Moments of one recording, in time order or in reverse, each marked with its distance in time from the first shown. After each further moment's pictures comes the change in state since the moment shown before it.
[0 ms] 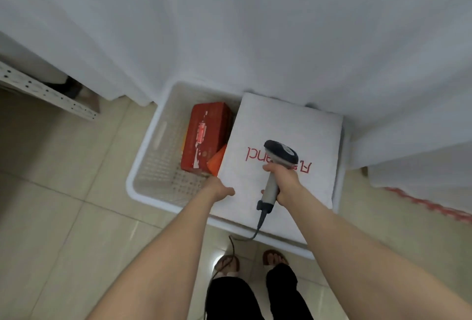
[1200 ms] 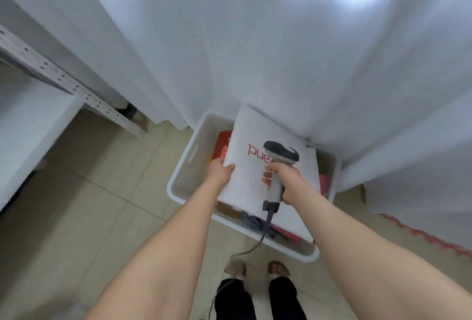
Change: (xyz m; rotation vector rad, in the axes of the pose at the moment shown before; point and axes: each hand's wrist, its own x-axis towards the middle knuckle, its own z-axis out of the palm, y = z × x) left_hand -0.165 0.060 -0.072 -0.283 0.333 0.198; right_hand -0.154 -0.073 -0.014 -0.111 -0.217 -0.050
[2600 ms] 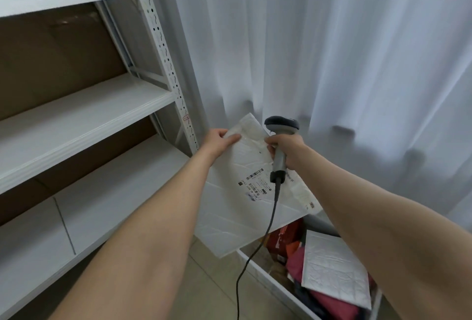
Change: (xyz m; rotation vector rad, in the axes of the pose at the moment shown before) left_hand -0.272 0.071 -0.371 -0.292 0.414 0.534; right_hand -0.364 -0.105 0.229 -0.164 -0.267 -0.553
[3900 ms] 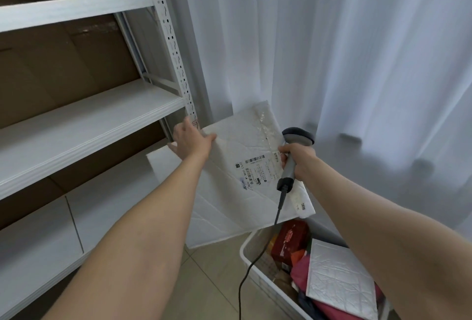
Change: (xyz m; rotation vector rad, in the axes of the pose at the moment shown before) left_hand -0.009 -0.003 -0.047 0.487 0.570 -0.144; right_hand 0.000 0.009 -0.008 0.071 0.072 0.076
